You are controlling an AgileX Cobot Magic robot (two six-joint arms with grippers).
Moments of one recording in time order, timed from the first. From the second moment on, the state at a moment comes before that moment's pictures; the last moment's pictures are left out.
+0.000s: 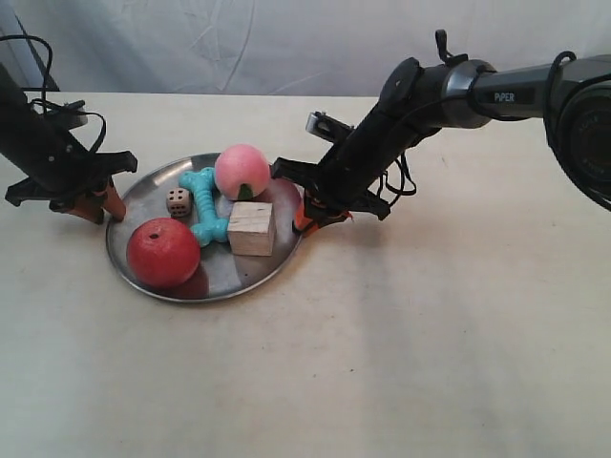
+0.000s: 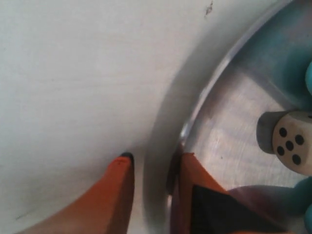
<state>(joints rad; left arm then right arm) 0.03 2.14 -1.39 -0.45 0.81 0.23 0.27 2.35 -1.69 0.70 0.93 -0.15</state>
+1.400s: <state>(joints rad) 0.08 1.59 -1.30 -0.53 0.68 0.36 0.25 1.98 -1.66 0.52 1.14 -0.26</state>
